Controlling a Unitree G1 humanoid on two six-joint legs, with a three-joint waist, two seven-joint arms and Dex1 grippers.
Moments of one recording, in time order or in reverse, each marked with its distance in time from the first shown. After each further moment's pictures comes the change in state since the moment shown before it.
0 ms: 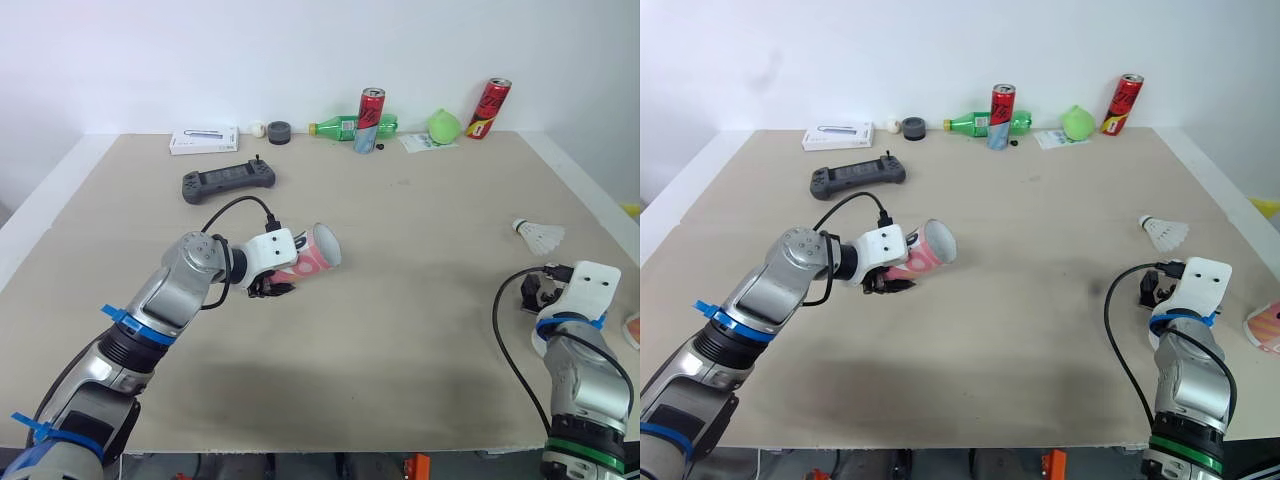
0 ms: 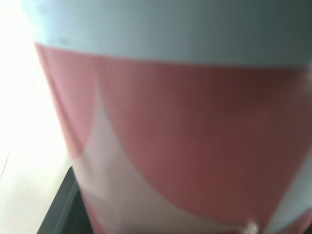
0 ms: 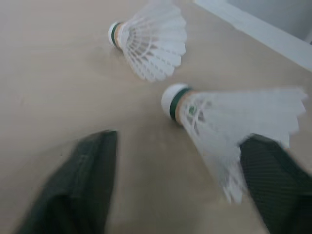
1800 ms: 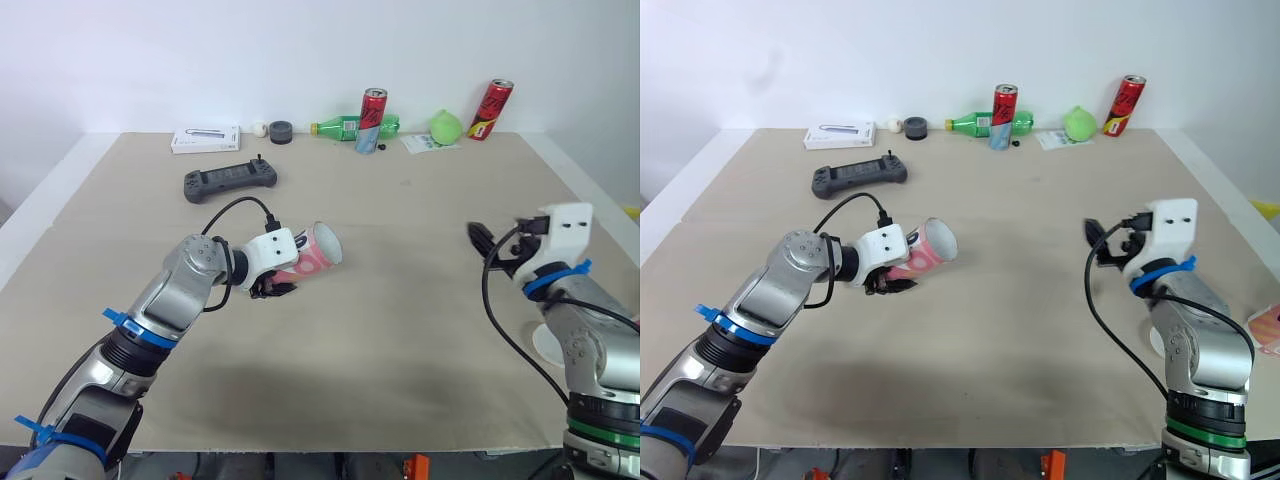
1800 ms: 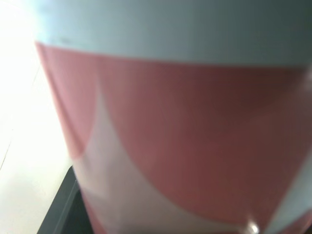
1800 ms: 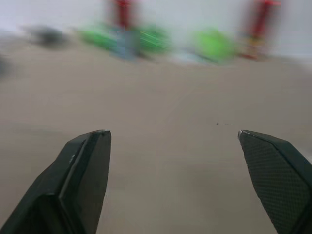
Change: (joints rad) left arm 0.015 -0.017 0.007 -0.024 -0.002 0.034 0.026; right arm -0.064 -0.156 0.139 -0.172 0.156 0.111 0.196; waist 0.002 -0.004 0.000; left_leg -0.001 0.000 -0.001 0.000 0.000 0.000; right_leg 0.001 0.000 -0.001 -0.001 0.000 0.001
